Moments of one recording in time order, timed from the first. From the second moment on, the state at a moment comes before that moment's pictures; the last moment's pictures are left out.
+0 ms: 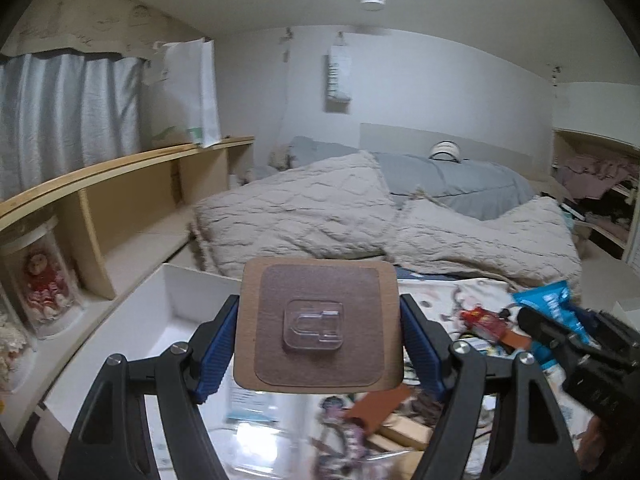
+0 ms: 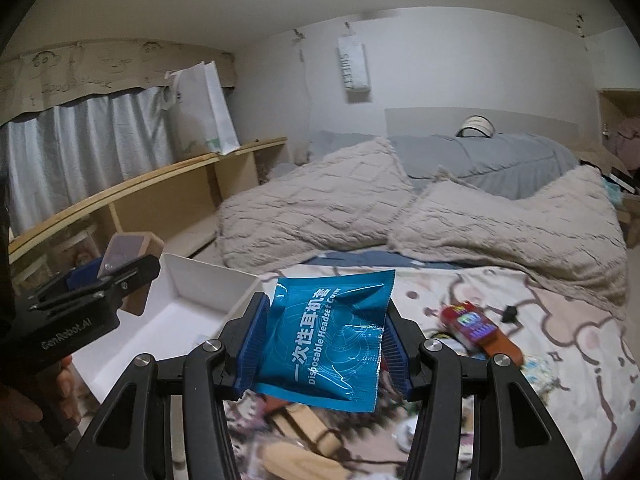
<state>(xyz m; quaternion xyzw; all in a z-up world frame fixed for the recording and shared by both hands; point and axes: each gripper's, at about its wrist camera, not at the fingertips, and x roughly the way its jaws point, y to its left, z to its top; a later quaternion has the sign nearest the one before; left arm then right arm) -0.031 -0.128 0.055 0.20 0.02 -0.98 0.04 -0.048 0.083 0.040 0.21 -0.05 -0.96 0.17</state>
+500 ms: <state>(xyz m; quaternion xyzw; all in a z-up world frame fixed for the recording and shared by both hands) -0.047 -0.213 0.002 0.27 0.03 -0.95 0.13 -0.076 0.006 0.034 0.25 -0.04 -0.94 0.22</state>
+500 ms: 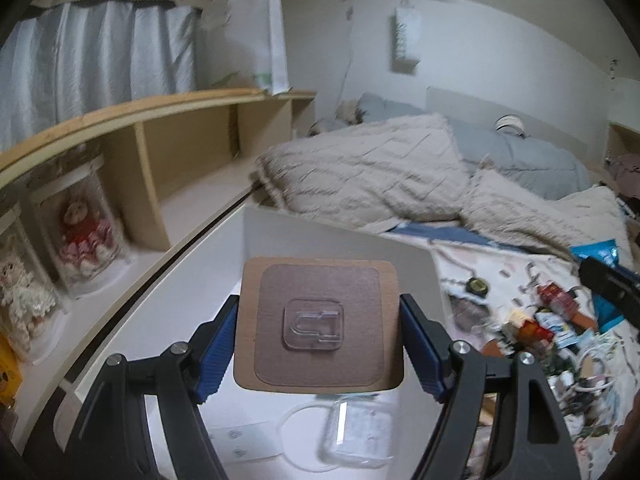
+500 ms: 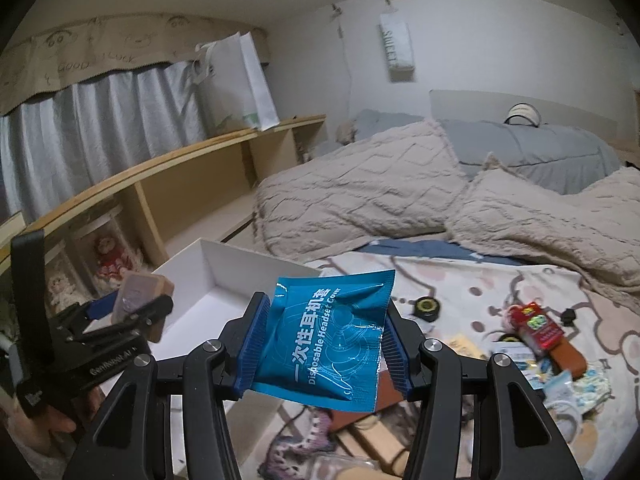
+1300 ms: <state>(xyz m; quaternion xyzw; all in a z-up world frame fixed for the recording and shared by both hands) -0.041 -0.290 -0.036 0.31 0.07 -0.93 0.19 -0.125 -0.125 -0.022 0.40 0.04 -0.87 0.28</state>
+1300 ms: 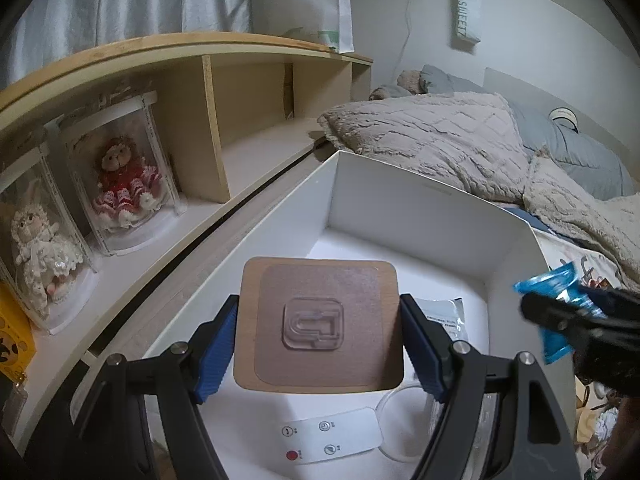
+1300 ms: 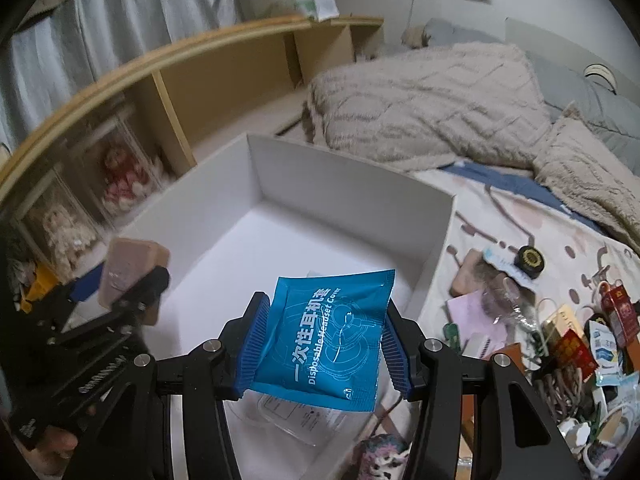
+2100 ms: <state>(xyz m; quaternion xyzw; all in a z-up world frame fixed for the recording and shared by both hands) -0.045 -0.288 -0.037 0.31 0.05 -0.93 0.16 -0.177 -0.162 -0.061 0.47 0.16 -0.83 0.27</state>
